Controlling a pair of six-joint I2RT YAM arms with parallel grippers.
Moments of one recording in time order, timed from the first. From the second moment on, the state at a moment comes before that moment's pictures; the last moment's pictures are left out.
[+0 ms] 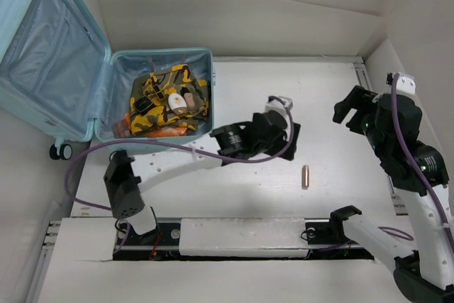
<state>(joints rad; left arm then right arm) -1.15 1.60 1.48 -0.52 -0.26 -0.61 0.31 0.86 1.39 -0.90 0.39 0.44</state>
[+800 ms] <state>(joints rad) -1.30 2.22 1.86 -0.53 -0.20 -0.75 0.30 0.67 1.31 -1.01 0.02 0.40</state>
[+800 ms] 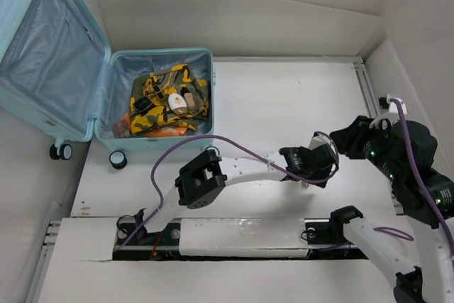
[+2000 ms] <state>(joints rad) -1.31 2.11 1.66 -0.54 -0.34 -0.95 0.24 0.89 1.09 -0.95 0.24 0.35</state>
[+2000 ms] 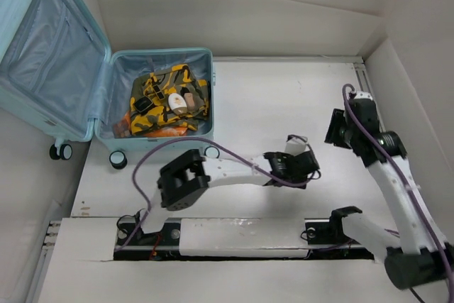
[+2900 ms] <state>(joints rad) -1.27 1.10 0.95 -0.40 -0.31 -0.81 -0.45 2.25 1.73 -0.80 0.43 0.37</state>
